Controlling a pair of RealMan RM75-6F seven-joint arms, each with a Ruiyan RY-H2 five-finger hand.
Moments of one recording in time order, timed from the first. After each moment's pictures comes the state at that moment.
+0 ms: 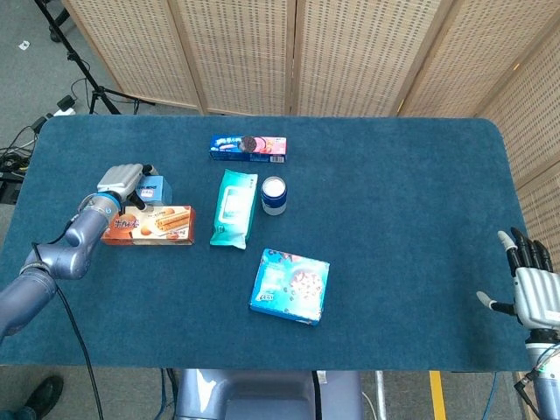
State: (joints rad) left arm -0.95 -1.53 -0.26 -0.70 1.12 0.26 -0.23; right arm 0.14 -1.15 0.14 -1.51 -1.34 1.37 0.05
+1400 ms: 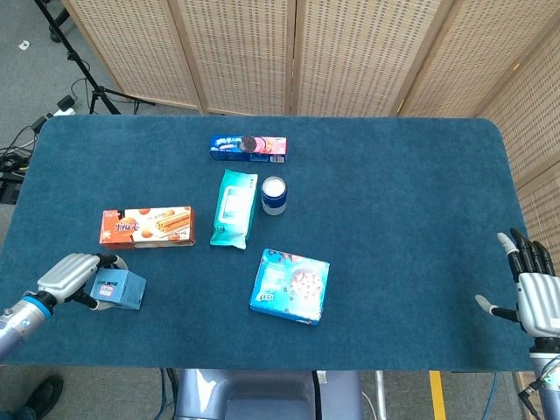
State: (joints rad) left arm -0.50 -1.01 0.05 -1.50 1.64 0.85 -0.54; right arm 0.11 -1.11 0.12 -1.55 -1.43 1.44 0.12
